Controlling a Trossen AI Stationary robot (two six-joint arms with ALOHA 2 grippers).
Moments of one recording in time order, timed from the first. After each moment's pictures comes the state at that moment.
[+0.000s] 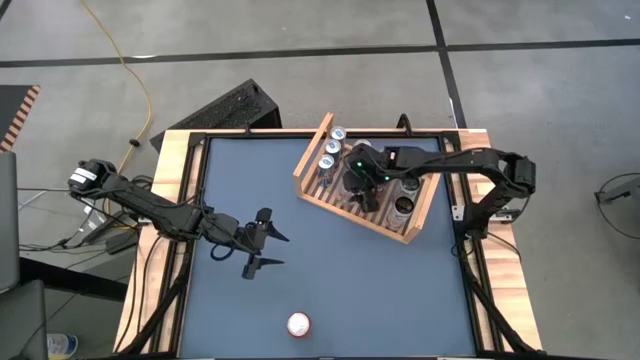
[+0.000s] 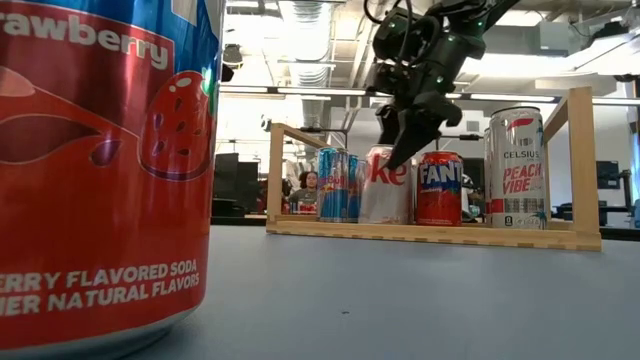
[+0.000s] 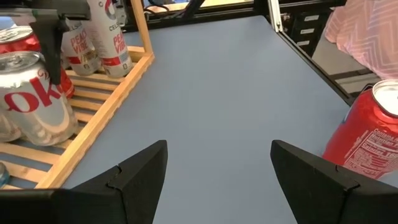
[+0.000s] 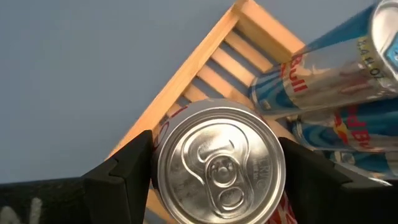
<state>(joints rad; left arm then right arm) -0.31 1.10 0.52 0.25 -0.15 -0.03 -0.30 1.59 1.13 -0.57 -0.02 -0.54</state>
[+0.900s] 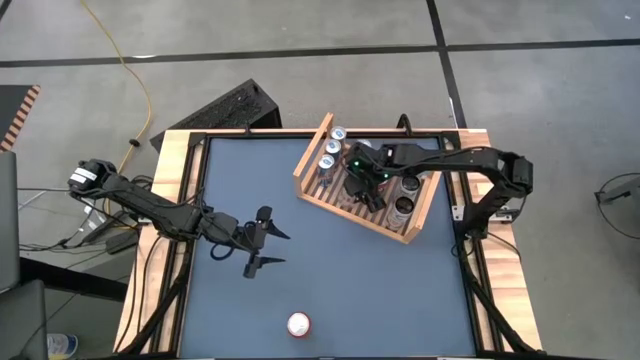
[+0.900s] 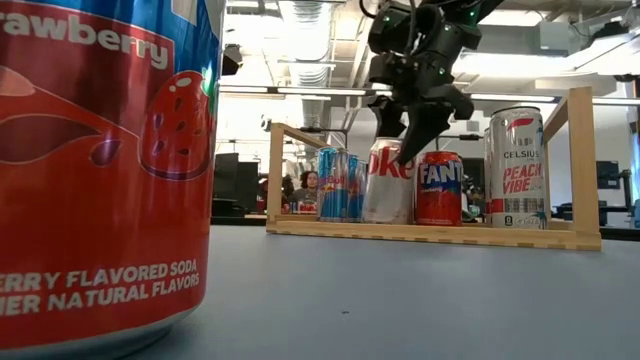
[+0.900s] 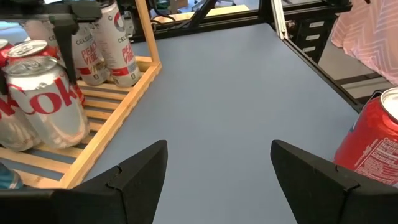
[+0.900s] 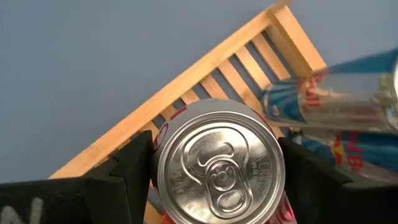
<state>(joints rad) -0.31 1.10 0.52 0.29 -0.17 0.00 -0.28 1.61 1.22 -0.67 -0.08 -0.74</state>
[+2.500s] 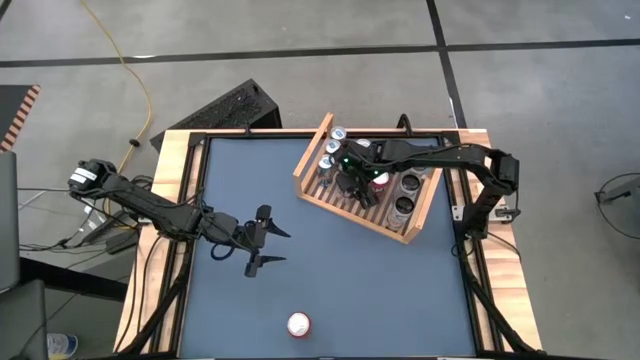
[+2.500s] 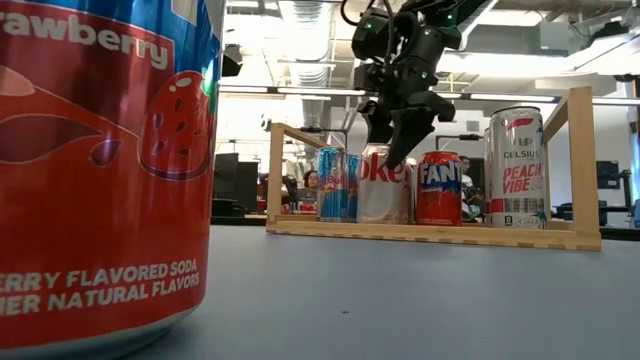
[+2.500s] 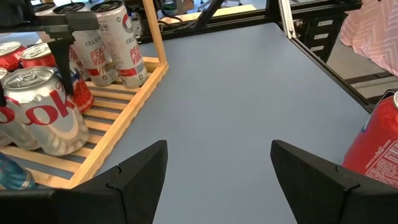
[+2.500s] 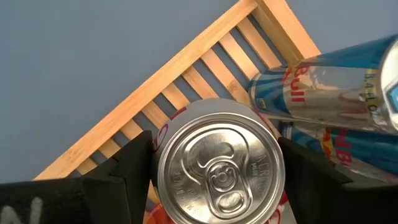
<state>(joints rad) -0.31 1.10 0.52 0.29 -0.20 0.02 -0.29 1.71 1.35 -0.75 -0.02 -0.71</state>
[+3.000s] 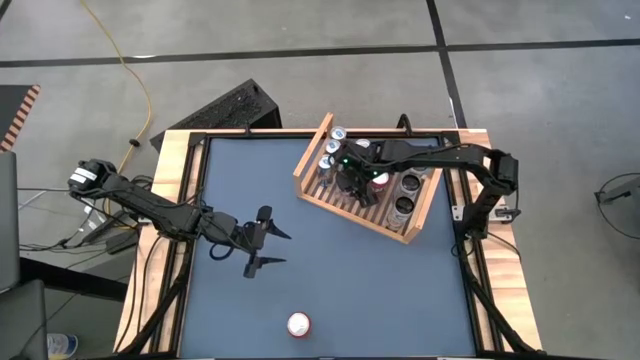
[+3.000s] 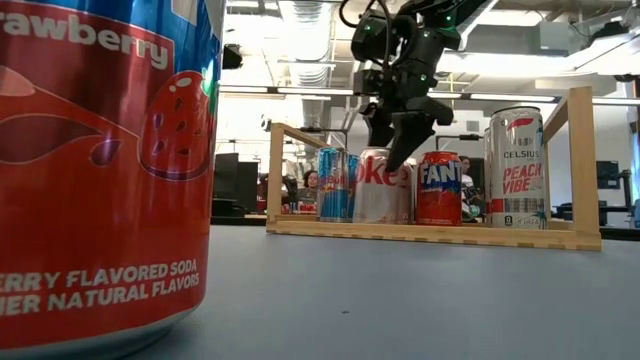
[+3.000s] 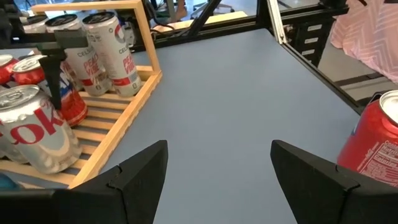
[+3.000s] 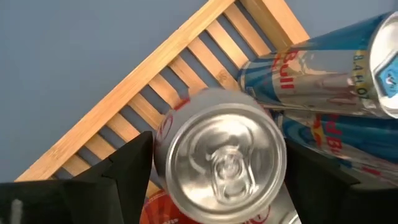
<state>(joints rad) -0.31 1.10 0.52 0.31 -0.17 0.04 -0.29 1.72 1.35 -0.75 0.03 -0.68</state>
